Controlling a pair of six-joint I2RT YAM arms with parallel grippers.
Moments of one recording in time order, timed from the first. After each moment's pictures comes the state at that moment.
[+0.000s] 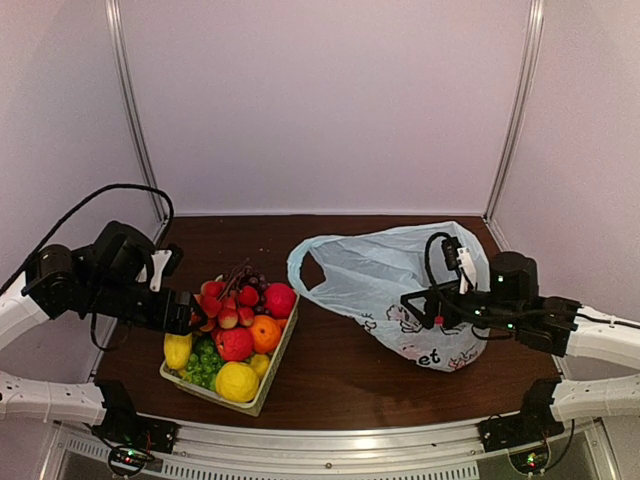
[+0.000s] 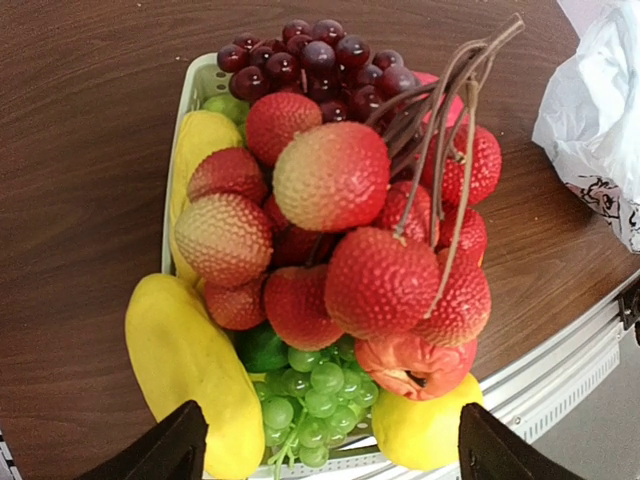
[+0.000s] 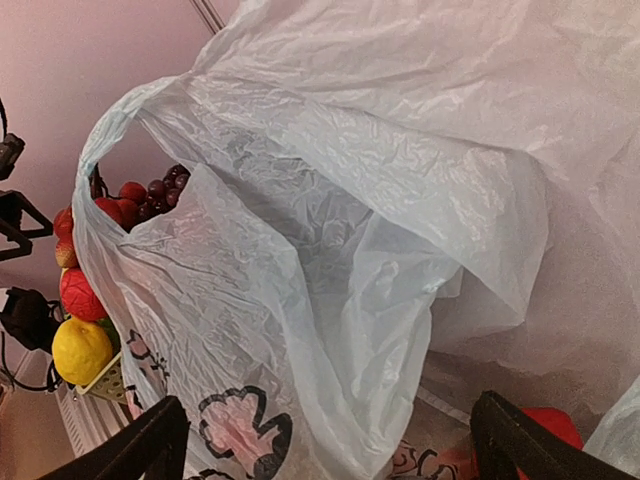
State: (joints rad) left arm -0.83 0.86 0.98 -1.07 -0.09 -0.62; right arm 0.76 0.86 0.49 -0.02 -0.05 0.45
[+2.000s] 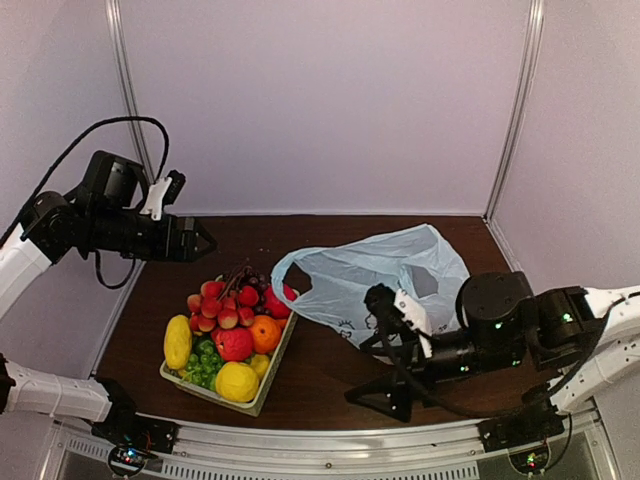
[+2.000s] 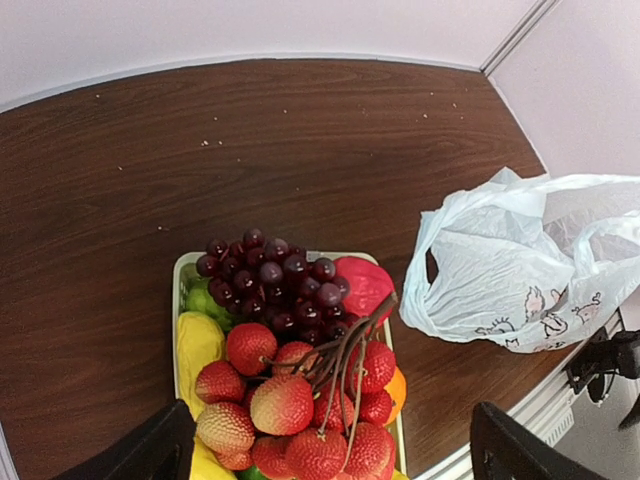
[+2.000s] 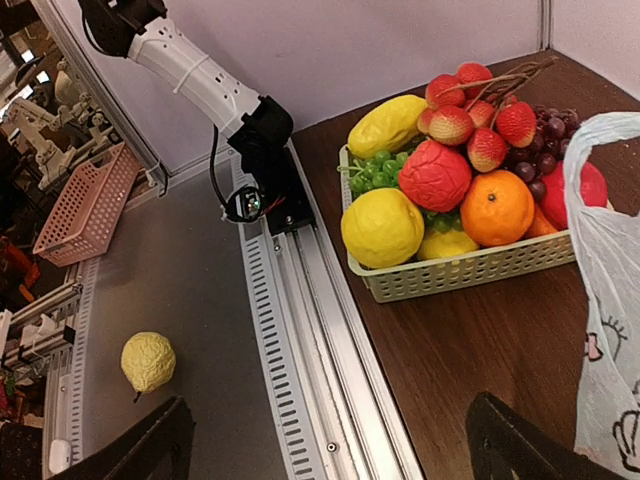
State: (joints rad) left arm -0.63 1.06 1.31 -0.96 0.05 -0.40; right arm 1.47 1.02 0.95 -0.34 0.06 0.38
